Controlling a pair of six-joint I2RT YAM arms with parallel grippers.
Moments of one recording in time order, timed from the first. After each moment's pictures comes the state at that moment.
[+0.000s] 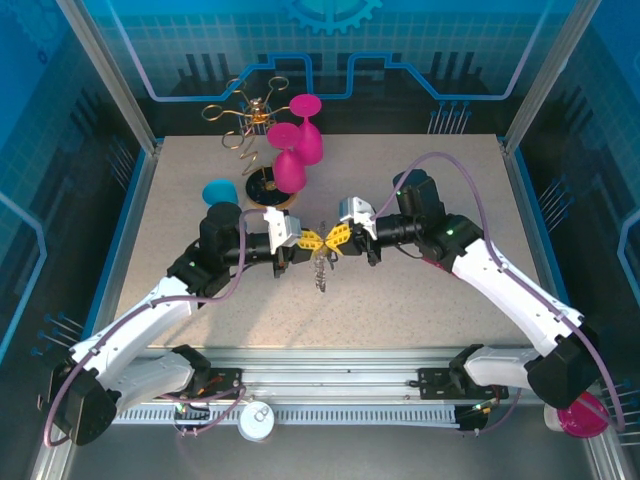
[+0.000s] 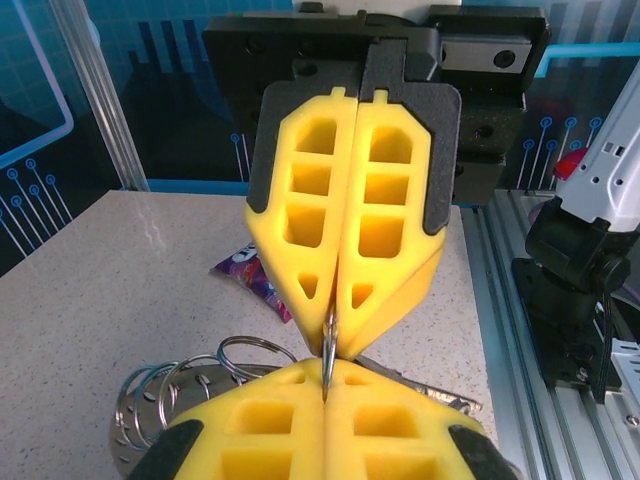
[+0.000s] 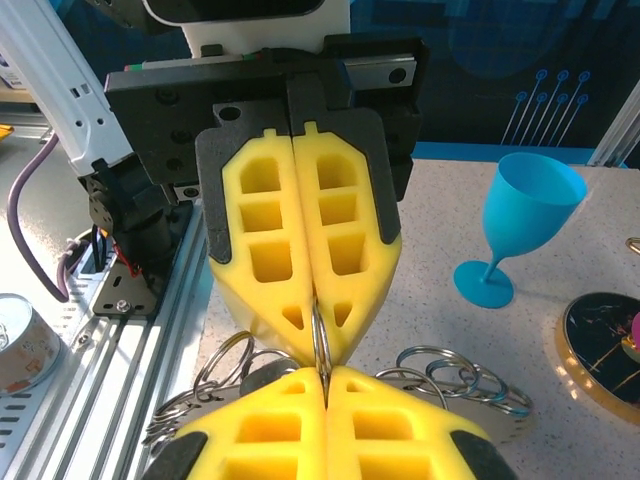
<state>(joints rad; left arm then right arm) -0.53 1.04 0.79 0.05 0.76 0.21 0.58 1.25 1.16 -0.47 -0.84 -0.52</state>
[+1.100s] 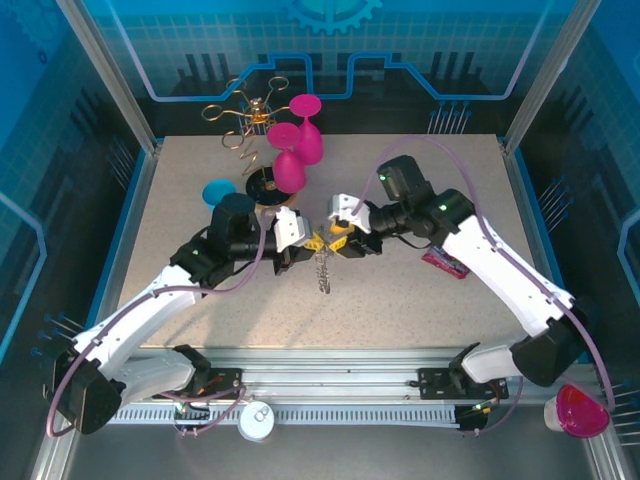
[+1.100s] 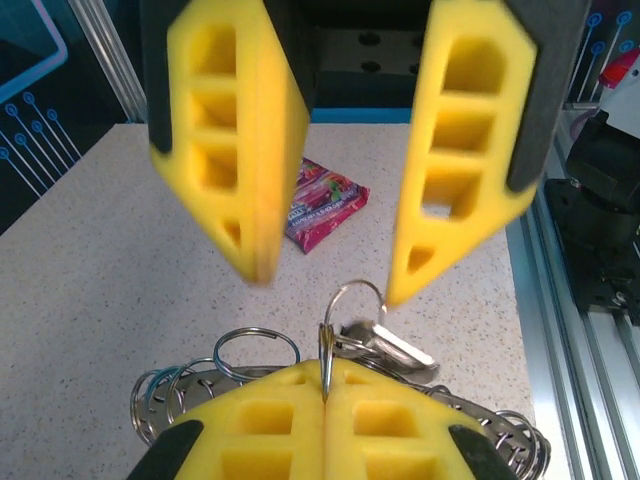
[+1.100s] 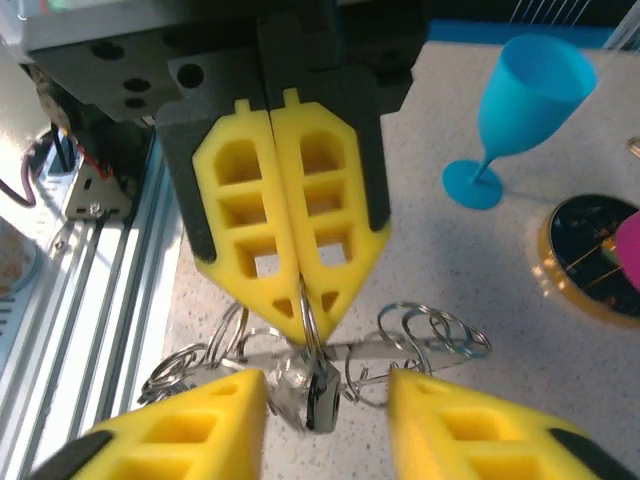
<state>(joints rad) -0.54 1.10 0.89 -0.19 0.68 0.40 0.59 1.35 1.38 -0.83 -0.67 -0.65</state>
